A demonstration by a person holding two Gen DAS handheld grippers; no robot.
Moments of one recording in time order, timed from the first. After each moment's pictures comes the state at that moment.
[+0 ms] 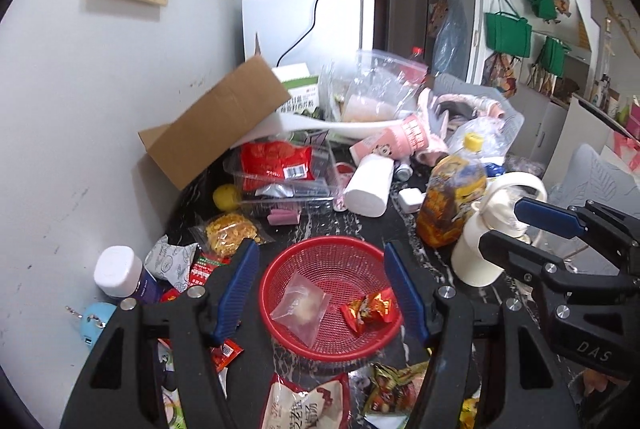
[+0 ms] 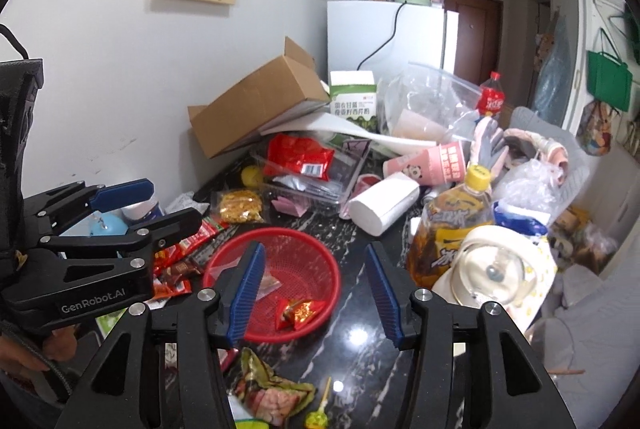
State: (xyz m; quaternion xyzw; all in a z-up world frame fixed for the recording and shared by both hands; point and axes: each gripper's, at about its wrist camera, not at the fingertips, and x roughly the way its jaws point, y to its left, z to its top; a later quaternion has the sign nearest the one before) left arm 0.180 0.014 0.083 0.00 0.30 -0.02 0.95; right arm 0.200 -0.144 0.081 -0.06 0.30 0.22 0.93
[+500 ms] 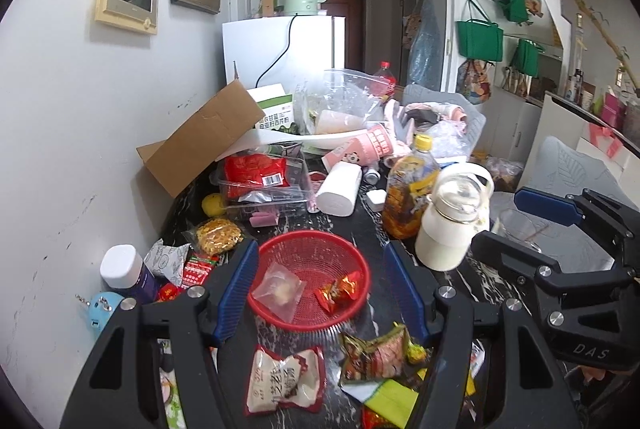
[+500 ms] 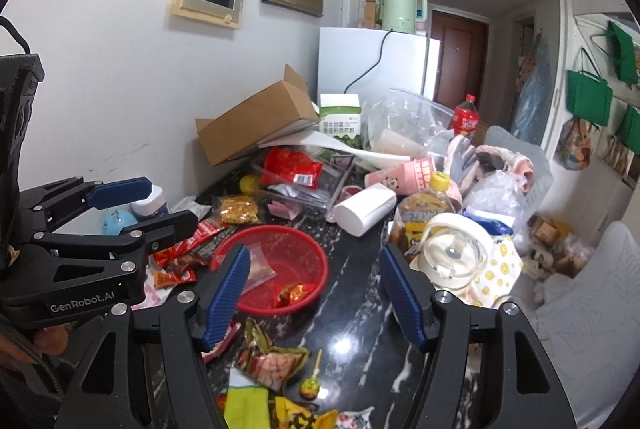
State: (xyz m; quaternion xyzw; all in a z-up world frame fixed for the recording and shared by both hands) left arm 0.114 -0.008 0.098 0.01 0.28 -0.05 0.96; right arm 0.130 -0.163 0.099 -0.07 0.26 0.19 0.94
